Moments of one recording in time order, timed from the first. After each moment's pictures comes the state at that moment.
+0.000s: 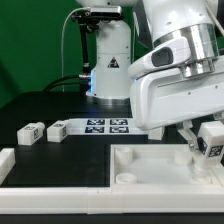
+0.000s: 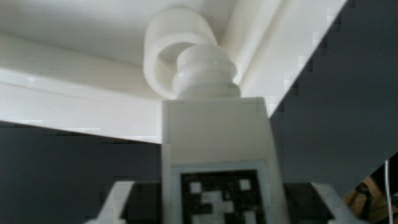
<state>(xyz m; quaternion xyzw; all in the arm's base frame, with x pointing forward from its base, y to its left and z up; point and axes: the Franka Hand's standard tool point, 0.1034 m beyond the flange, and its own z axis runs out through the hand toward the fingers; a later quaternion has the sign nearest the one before) 0.629 0.121 0.080 -0.96 -0.17 -0.19 0.08</state>
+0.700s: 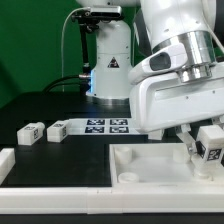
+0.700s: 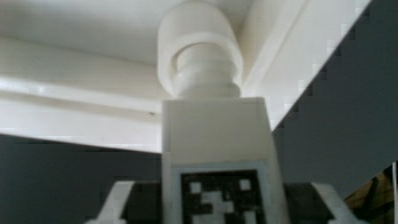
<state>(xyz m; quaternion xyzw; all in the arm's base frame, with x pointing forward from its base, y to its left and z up) 0.623 0.122 0.070 -0.96 -0.16 -0.23 0.07</state>
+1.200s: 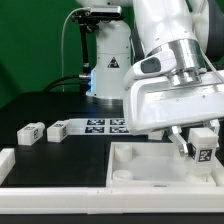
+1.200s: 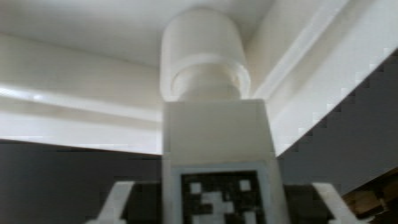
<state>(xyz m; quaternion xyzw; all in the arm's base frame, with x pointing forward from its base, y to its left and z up) 0.618 0.113 0.067 -0.94 -0.15 -0.29 0.06</state>
